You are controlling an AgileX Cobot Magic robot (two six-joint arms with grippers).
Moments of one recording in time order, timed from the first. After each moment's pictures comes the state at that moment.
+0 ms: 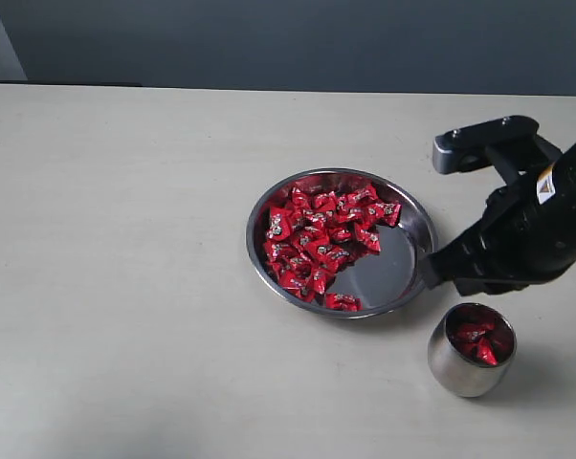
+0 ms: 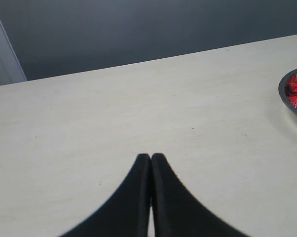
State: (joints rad) left arm -0.06 0.00 0.00 0.13 0.31 -0.05; right arm 0.46 1.33 -0.81 0.04 0.85 0.06
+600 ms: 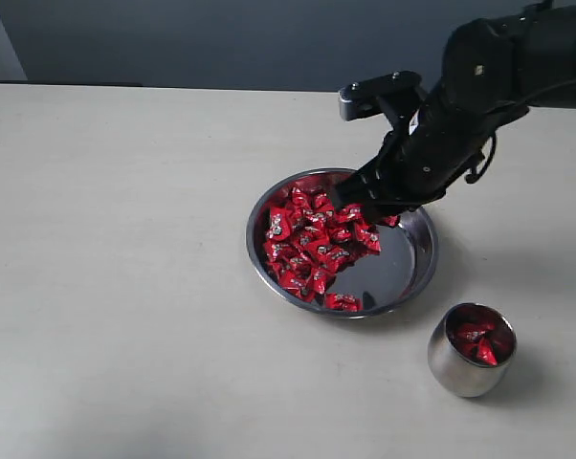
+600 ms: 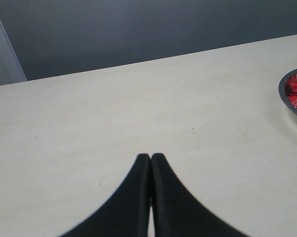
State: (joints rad) left arm -0.06 0.00 0.00 0.13 0.31 -0.05; right arm 0.46 1.79 -1.18 0.09 0.72 -0.05
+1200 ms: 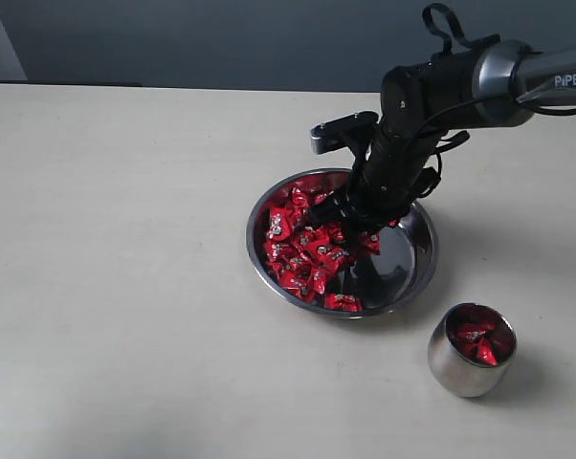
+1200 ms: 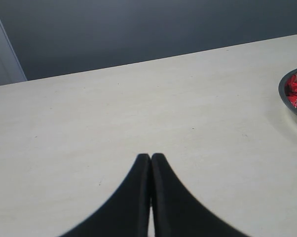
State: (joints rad) left arm -0.06 0.00 0.00 0.13 0.31 -0.05; right arm 0.46 2.07 -1.34 0.08 0.72 -0.06
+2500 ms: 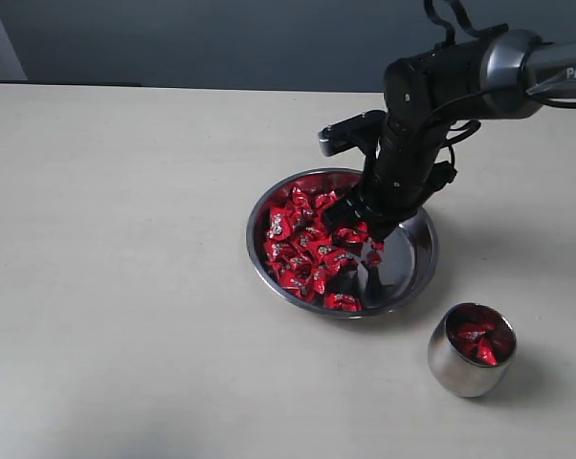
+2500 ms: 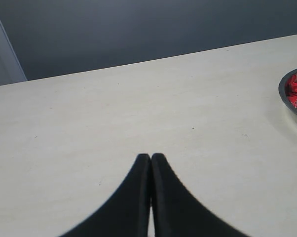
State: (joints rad) left arm -0.06 0.00 0.00 0.13 0.31 -0.05; right arm 0.46 2.03 -1.35 -0.02 0.83 -0.03
